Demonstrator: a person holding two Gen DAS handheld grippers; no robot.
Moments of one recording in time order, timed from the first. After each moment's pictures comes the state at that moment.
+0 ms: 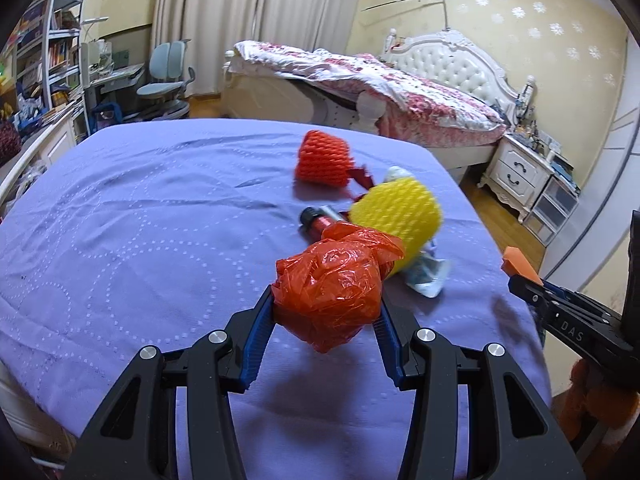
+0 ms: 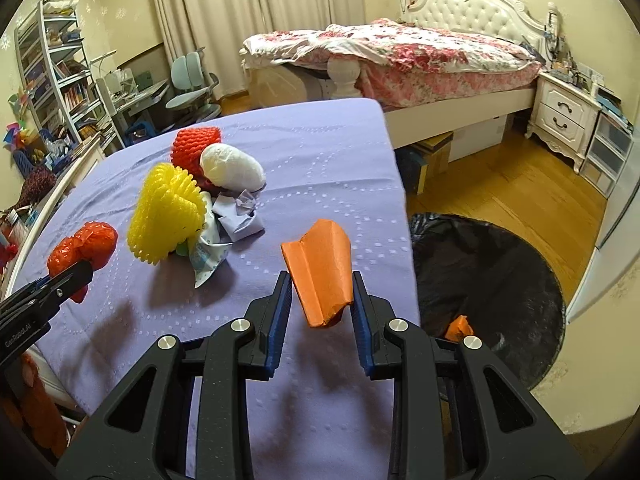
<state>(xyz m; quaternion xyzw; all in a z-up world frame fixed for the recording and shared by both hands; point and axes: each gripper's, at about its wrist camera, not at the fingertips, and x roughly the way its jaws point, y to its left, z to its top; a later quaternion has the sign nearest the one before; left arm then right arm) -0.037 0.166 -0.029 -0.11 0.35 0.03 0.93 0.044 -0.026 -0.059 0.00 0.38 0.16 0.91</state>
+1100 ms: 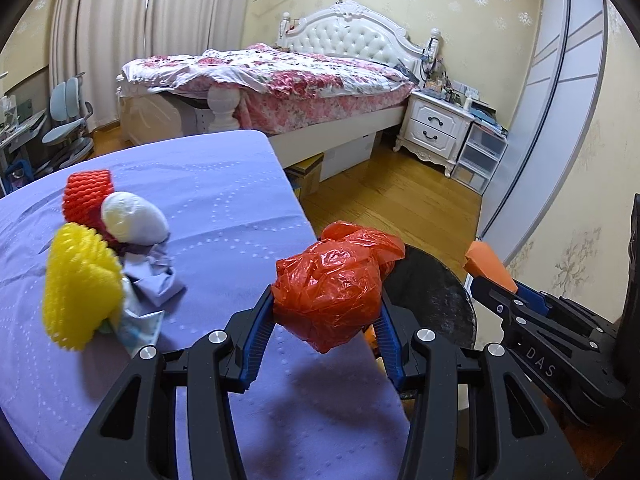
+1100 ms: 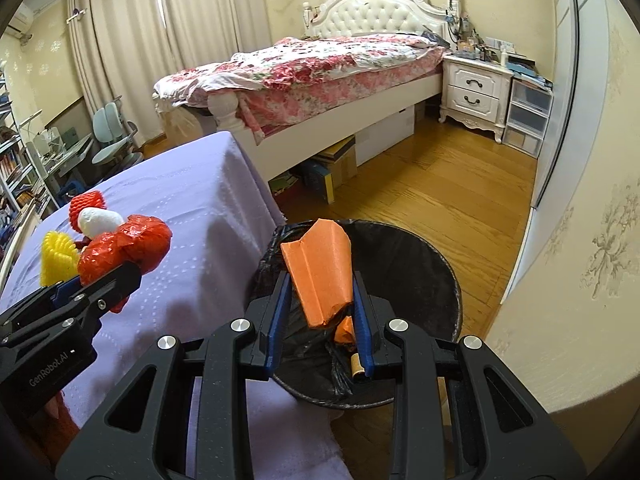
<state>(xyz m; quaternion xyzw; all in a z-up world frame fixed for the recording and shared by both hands) 0.042 -0.009 -0.042 -0.03 0.36 -0.12 0.93 0.060 -0.154 -0.069 0.06 0.36 0.02 0.93</state>
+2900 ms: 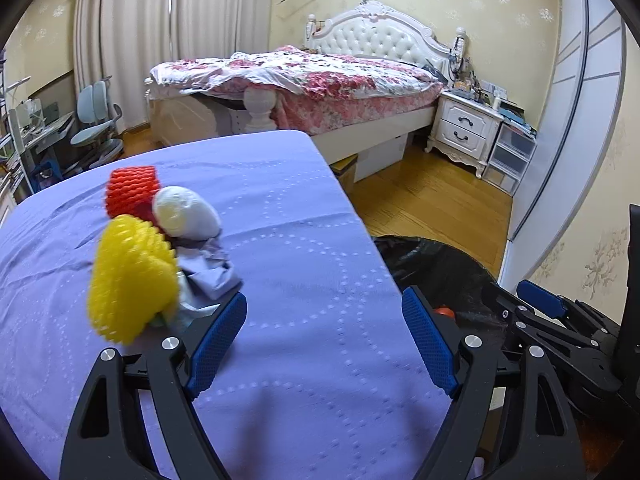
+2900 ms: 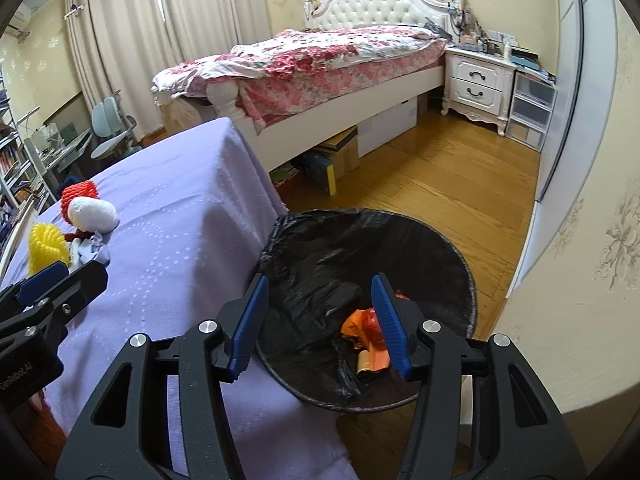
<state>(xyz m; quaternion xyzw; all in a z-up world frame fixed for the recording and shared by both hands) 0.026 0.018 -0.038 -0.02 0.36 -0.05 0.93 0.067 -0.141 -0.081 0.05 0.37 0.03 0.93</state>
